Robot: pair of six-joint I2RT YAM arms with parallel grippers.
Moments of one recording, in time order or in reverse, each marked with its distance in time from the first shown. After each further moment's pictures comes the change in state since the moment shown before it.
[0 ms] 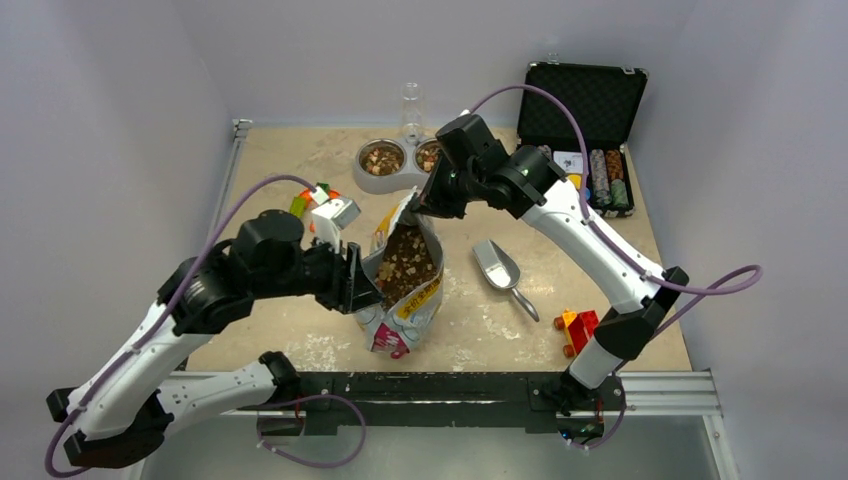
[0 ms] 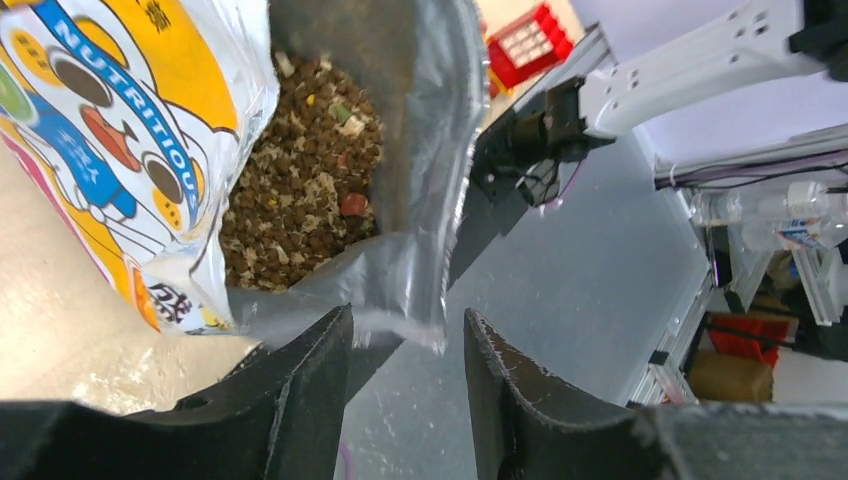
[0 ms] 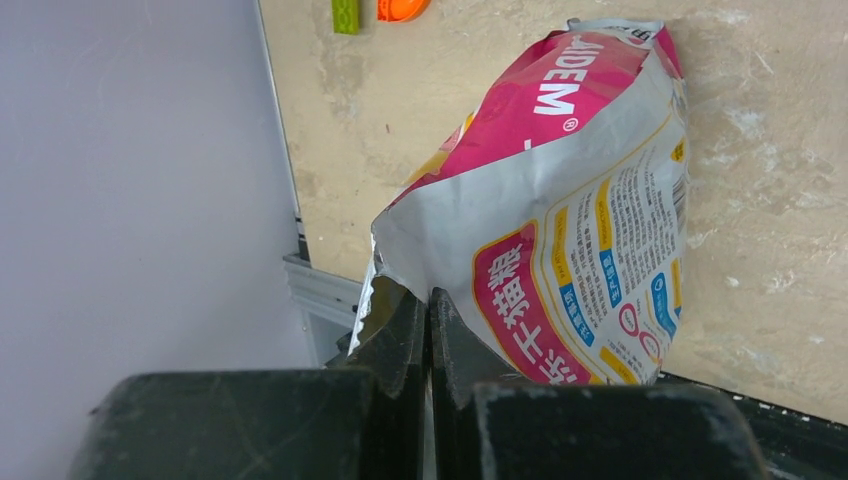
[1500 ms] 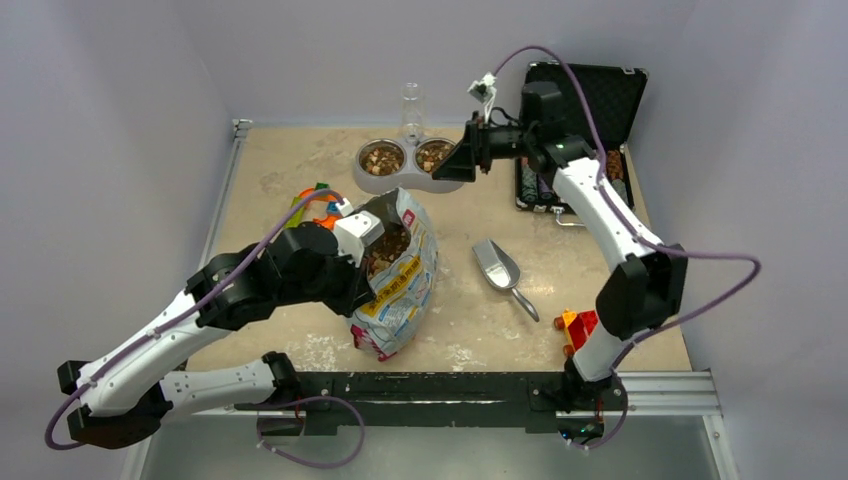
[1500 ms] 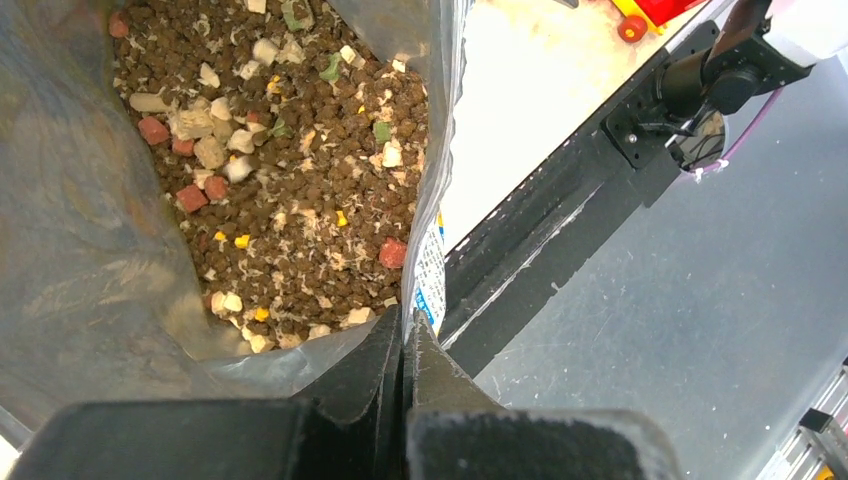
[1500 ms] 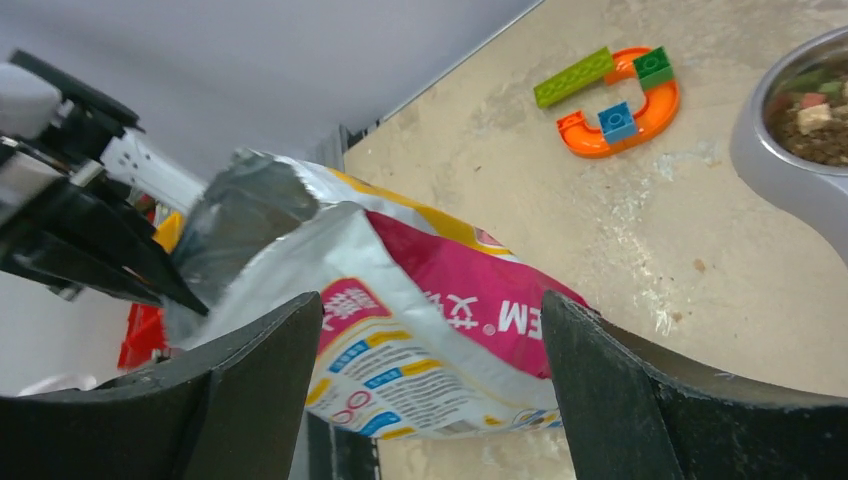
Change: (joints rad) left arm -0.138 0.053 -0.078 -0.040 -0.237 0.143; right arm -0.503 0.000 -0.306 0.709 -1.107 -0.755
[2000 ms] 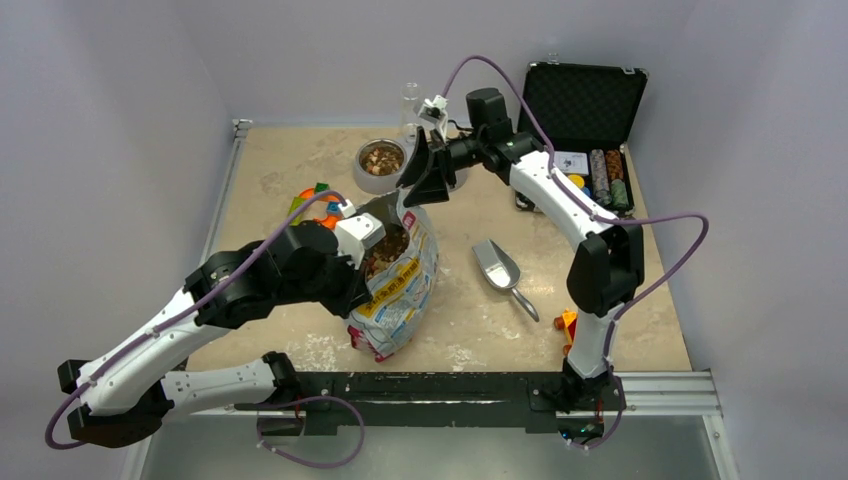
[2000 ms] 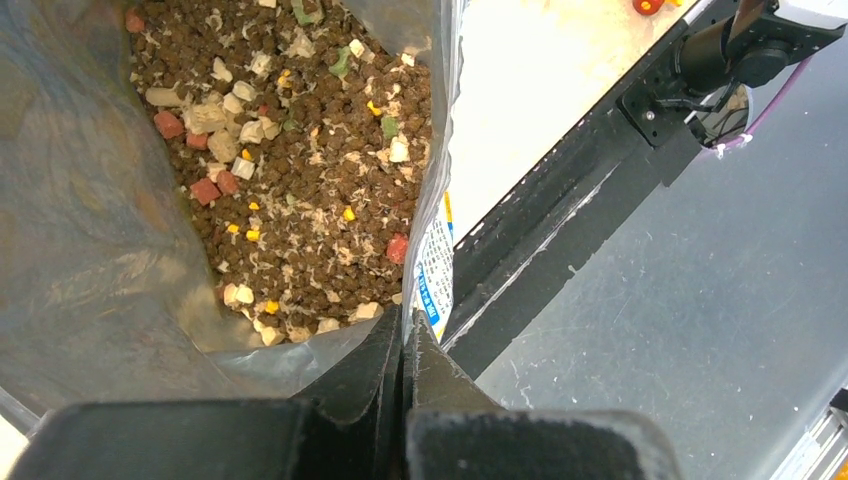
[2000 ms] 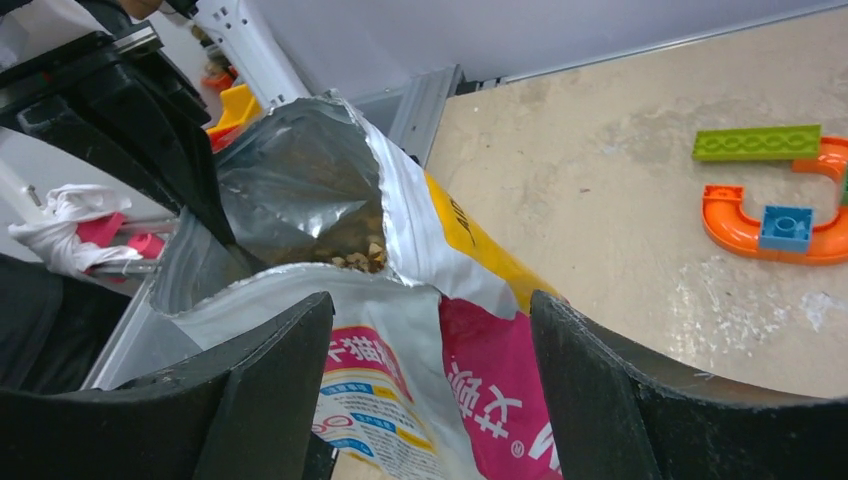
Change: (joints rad) left arm 0.002 0.018 0.032 -0.050 0.008 0.058; right arm 0.156 0.256 0.155 -0.045 -0.284 -0.332
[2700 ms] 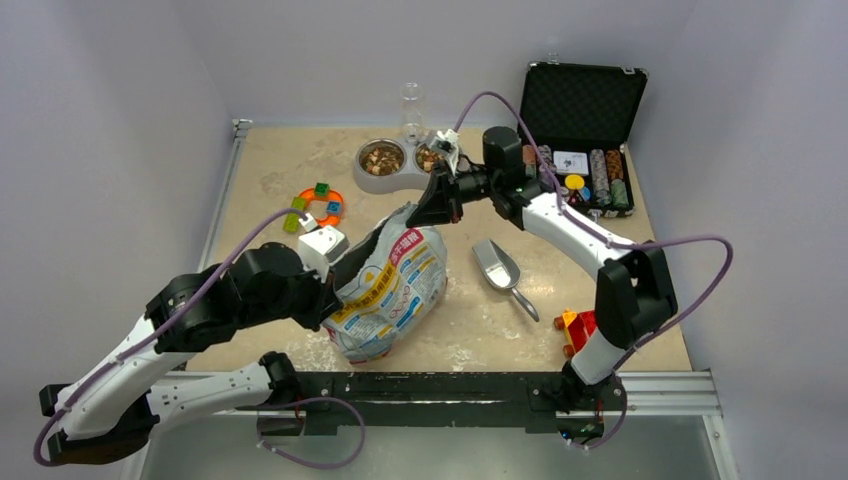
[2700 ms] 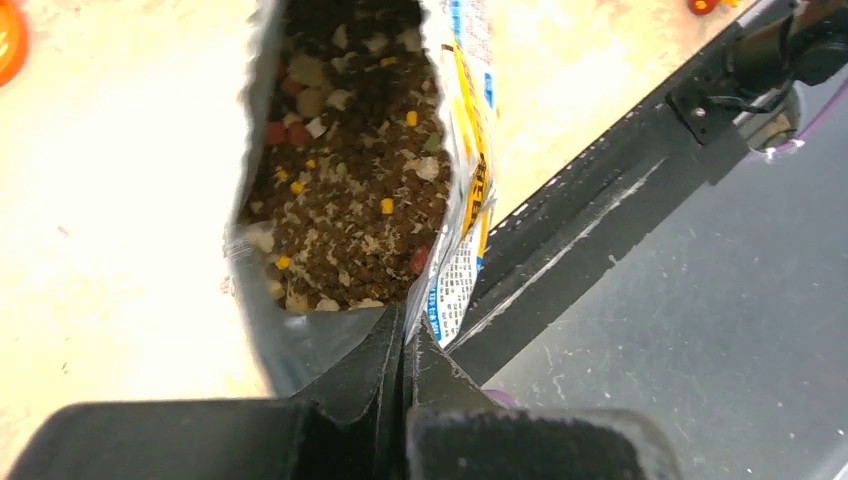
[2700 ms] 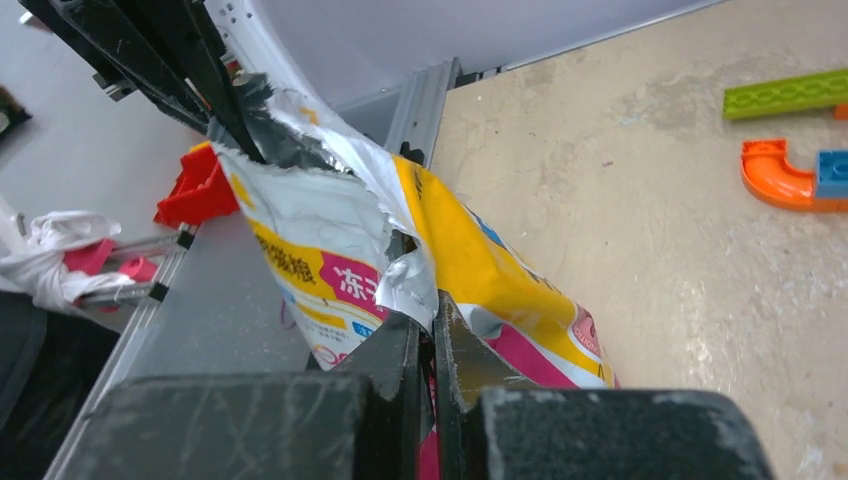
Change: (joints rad) left arm 0.000 -0.163 -0.060 -0.084 -0.093 -0.027; right arm 0.039 -0.198 -0.444 0.490 0.057 0.247
